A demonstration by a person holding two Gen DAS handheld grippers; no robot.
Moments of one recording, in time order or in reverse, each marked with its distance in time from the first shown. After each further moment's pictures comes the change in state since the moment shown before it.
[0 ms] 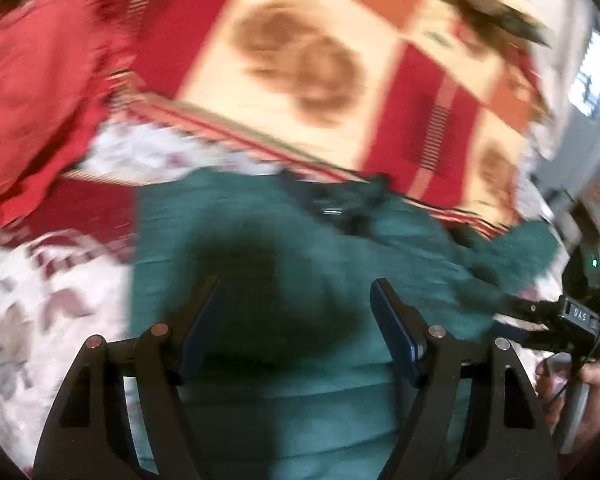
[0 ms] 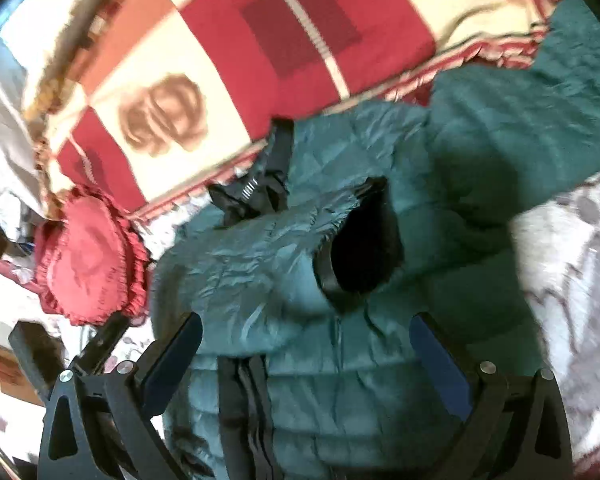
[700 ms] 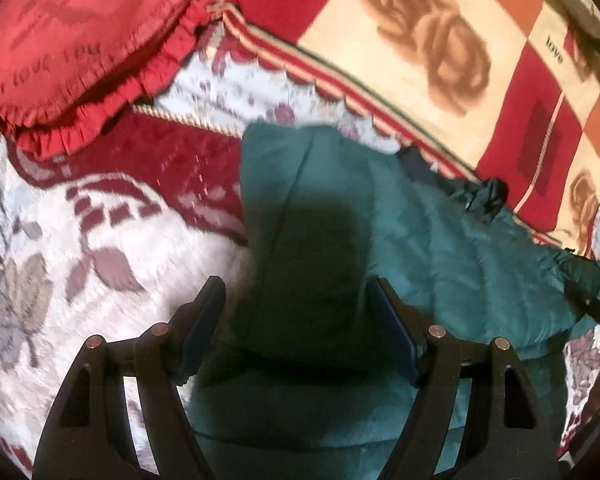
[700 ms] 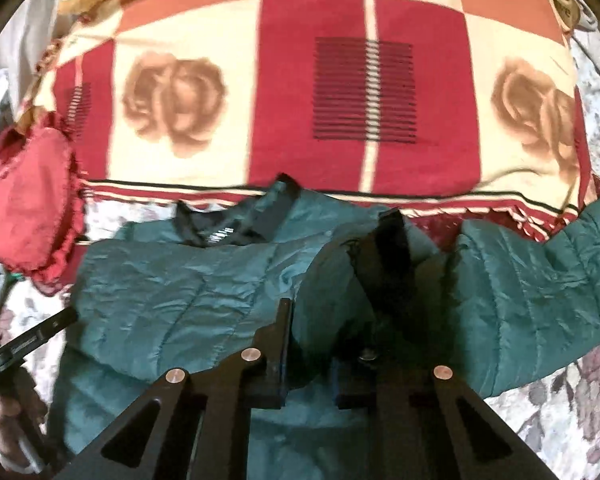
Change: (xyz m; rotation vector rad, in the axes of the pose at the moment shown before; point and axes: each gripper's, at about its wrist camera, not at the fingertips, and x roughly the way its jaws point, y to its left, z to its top) left arm 0.061 0.058 -0.018 -0.157 0.078 0.205; right arm 0.013 0.043 0.043 -0.408 -0.240 -0.286
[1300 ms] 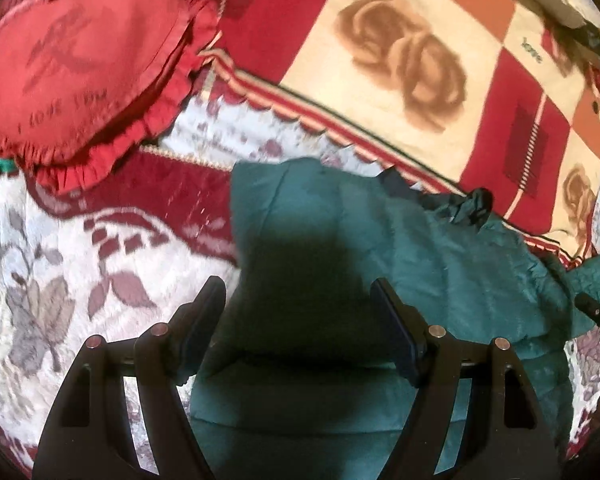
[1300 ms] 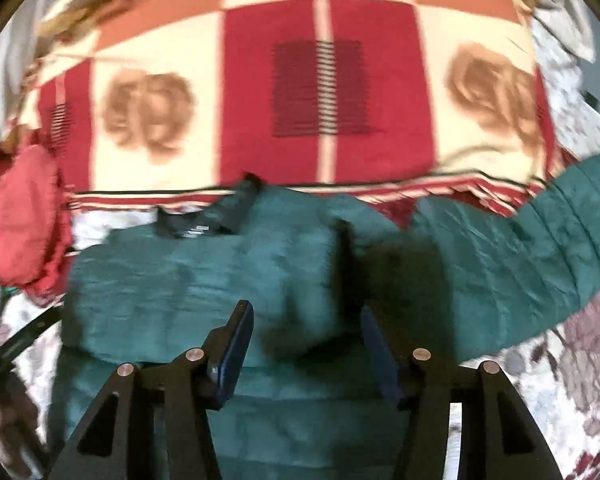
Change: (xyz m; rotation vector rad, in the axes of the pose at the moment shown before) left arm -0.039 -0.025 0.002 0.072 -0.124 0.036; right arm -0.041 -0.007 -0.015 0.019 -0.032 0.024
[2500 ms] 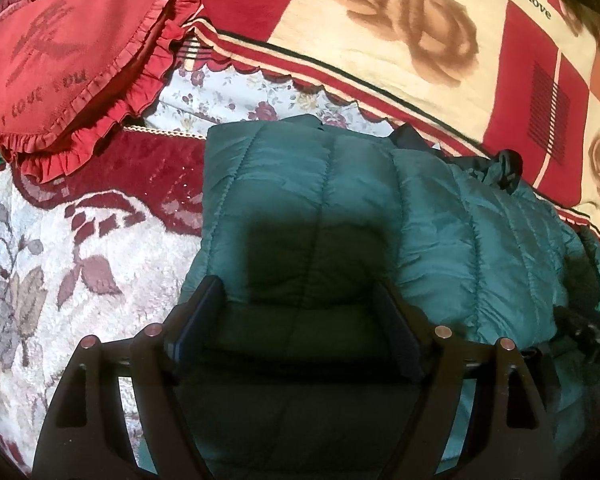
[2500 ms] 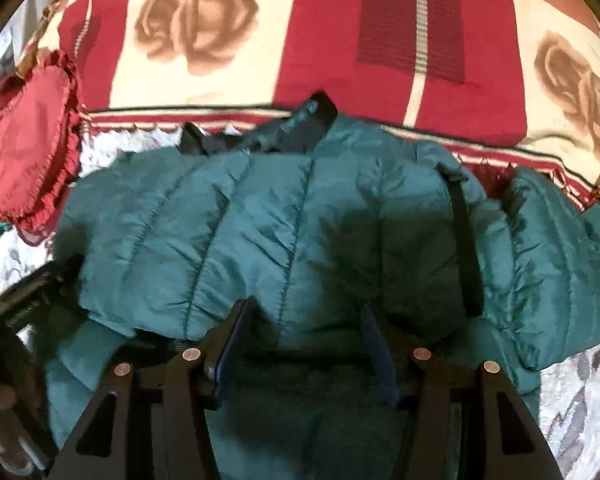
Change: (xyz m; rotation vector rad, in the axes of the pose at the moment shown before) left arm 0.050 -0.013 -0.022 0.030 0.038 0.065; right arm 0.089 0.037 -0.038 -0.112 0.137 -0.003
